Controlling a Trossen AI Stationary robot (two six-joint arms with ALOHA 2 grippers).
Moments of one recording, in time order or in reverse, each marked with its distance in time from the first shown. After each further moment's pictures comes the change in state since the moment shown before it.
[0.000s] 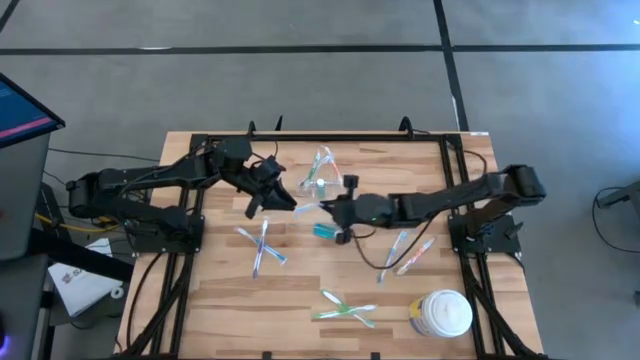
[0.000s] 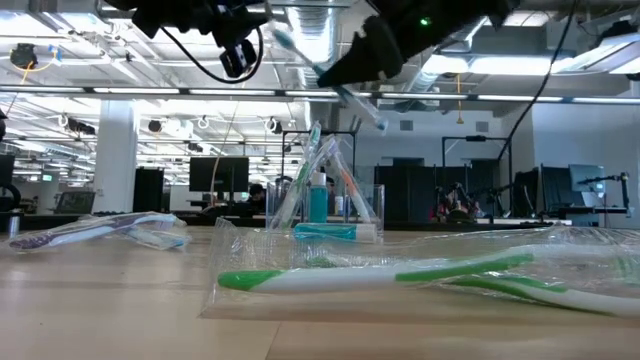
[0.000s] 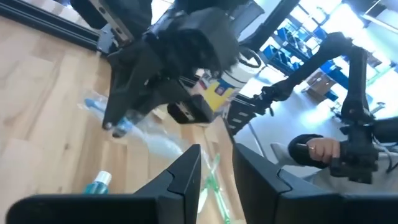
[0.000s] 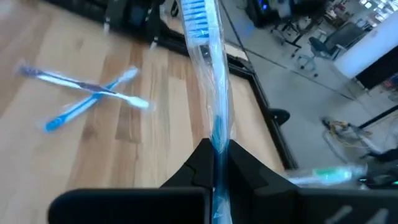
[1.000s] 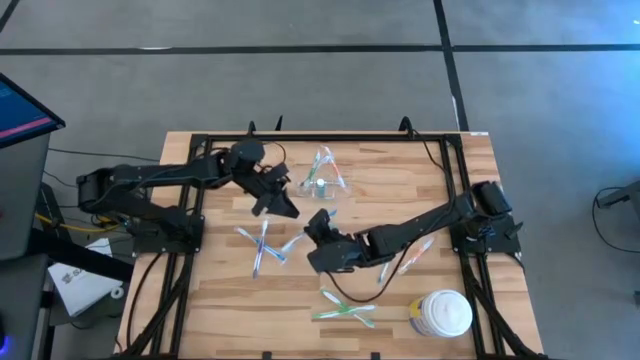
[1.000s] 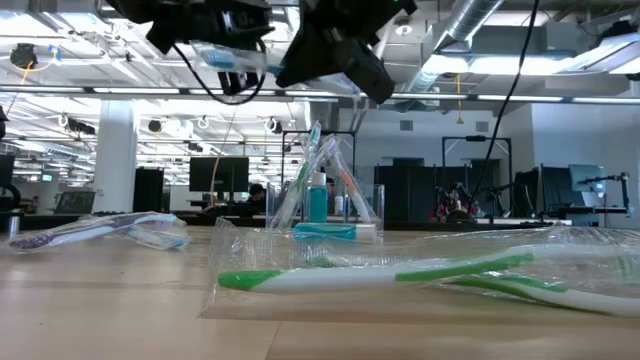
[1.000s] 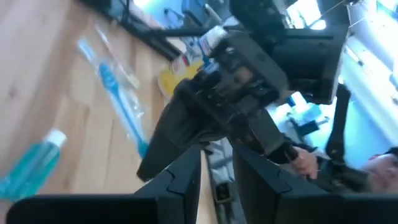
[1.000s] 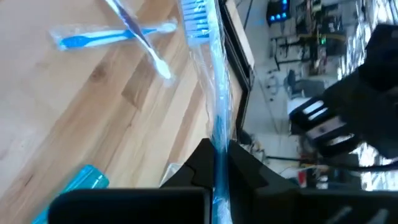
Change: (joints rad) left arm 0.003 0.091 0.000 0.031 0.133 -0.212; right arm 0.220 0.332 0.434 -0.377 0.317 -0.469
